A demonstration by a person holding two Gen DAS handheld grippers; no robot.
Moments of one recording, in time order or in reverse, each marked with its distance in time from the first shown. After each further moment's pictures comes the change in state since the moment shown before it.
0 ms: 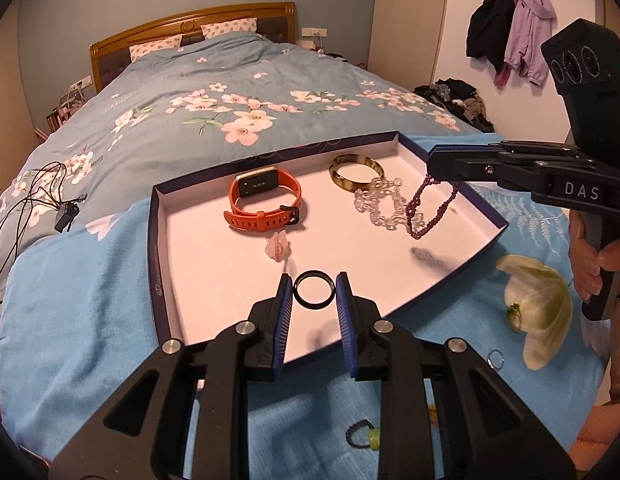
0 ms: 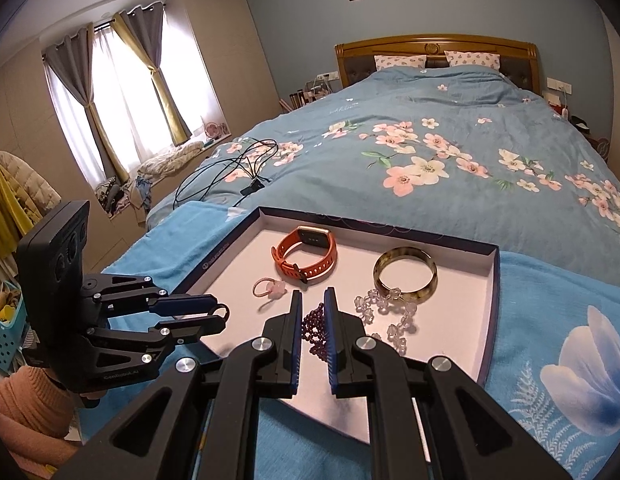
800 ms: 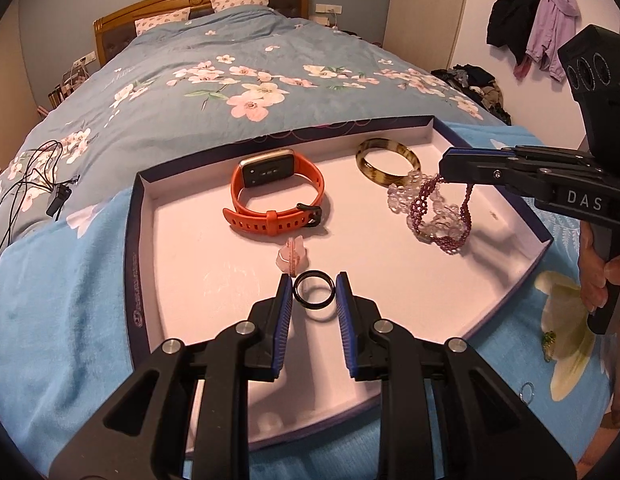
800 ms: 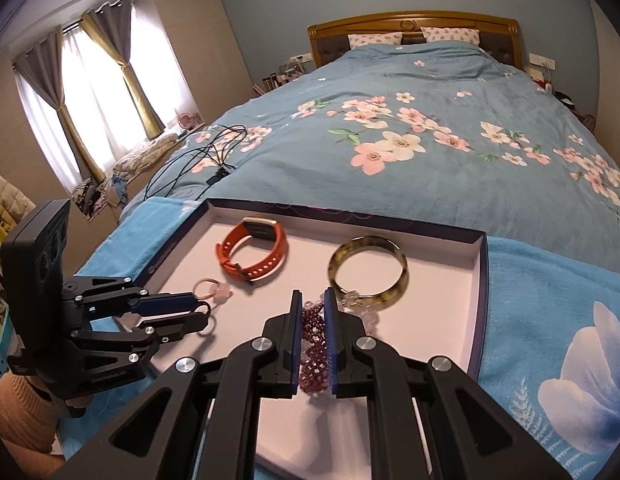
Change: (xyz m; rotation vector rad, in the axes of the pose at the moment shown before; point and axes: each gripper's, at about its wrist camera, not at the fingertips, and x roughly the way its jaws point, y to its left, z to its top) left arm 0.053 0.012 0.019 -0.045 0.090 0.024; right arm 0.038 -0.038 0.005 0.069 0.067 -0.064
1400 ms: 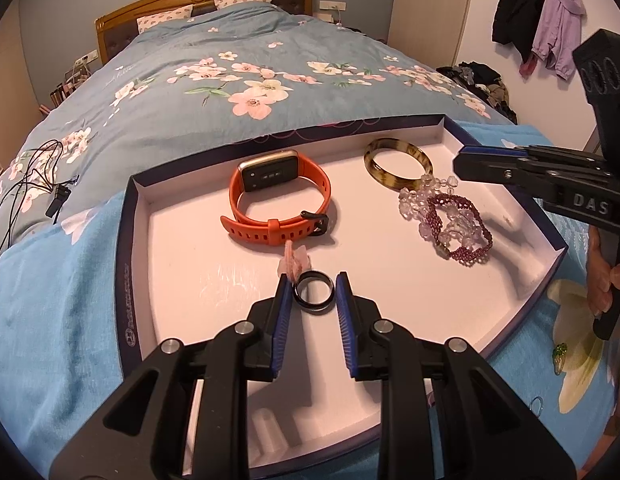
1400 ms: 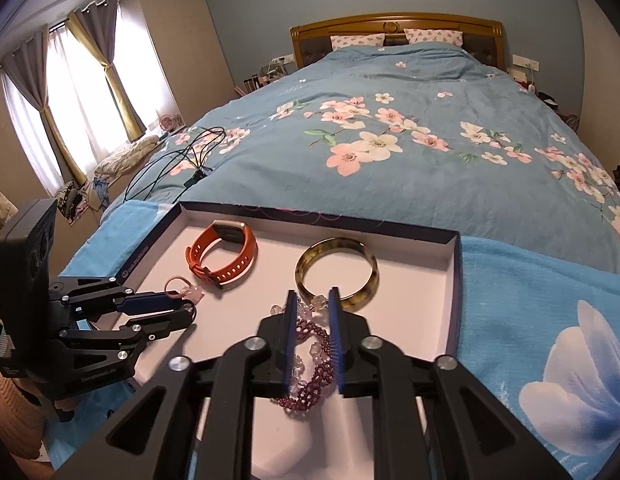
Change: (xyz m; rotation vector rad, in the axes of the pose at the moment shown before) left arm 0.014 -0.002 0.008 -0.006 0.007 0.016; right arm -0.001 -0.009 -0.002 0.009 -0.018 -0.071
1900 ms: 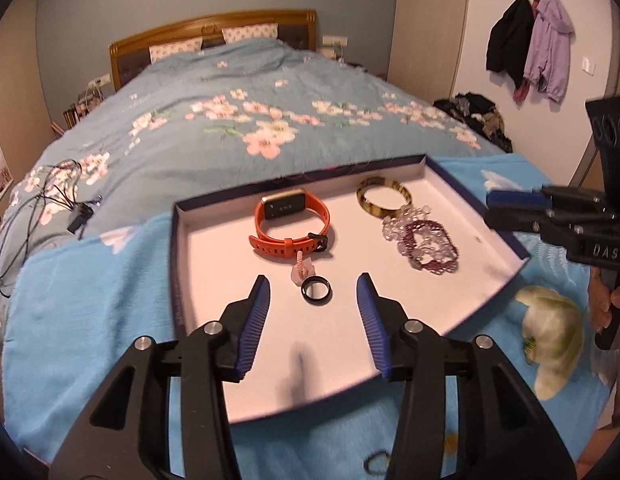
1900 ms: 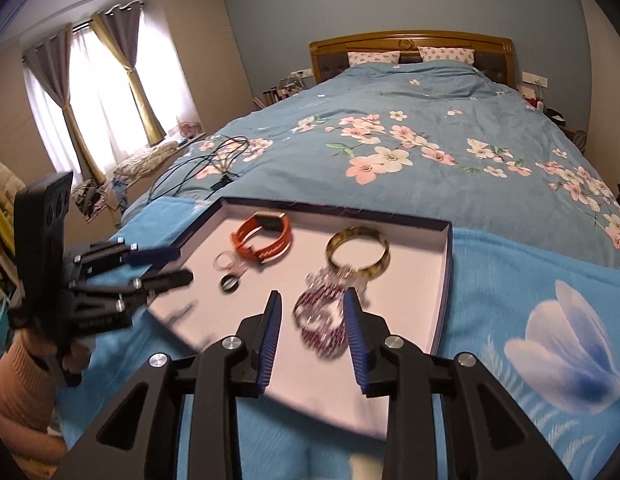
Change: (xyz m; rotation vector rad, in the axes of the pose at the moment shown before) left arm -0.069 0.003 -0.016 0.000 -0.154 0.013; right arm -0.055 0.015 -0.029 -0.045 -0.047 0.053
